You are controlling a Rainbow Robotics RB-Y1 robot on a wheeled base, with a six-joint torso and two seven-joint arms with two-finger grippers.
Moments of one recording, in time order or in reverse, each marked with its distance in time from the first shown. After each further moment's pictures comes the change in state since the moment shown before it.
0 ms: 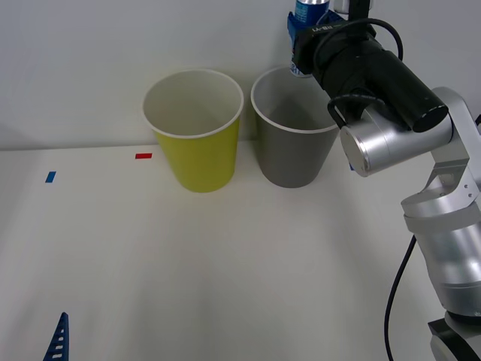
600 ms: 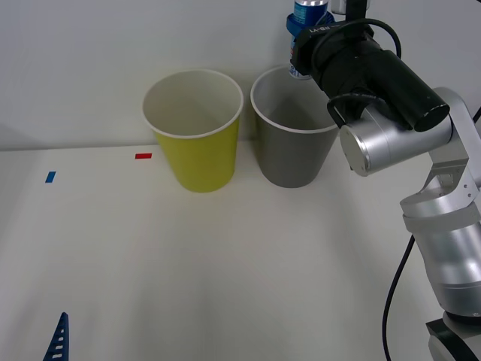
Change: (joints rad) right arm 0.000 0.008 -0.005 -0.001 -0.028 0.000 0.049; left arm 0.000 0.000 0.000 0.000 0.000 0.000 0.000
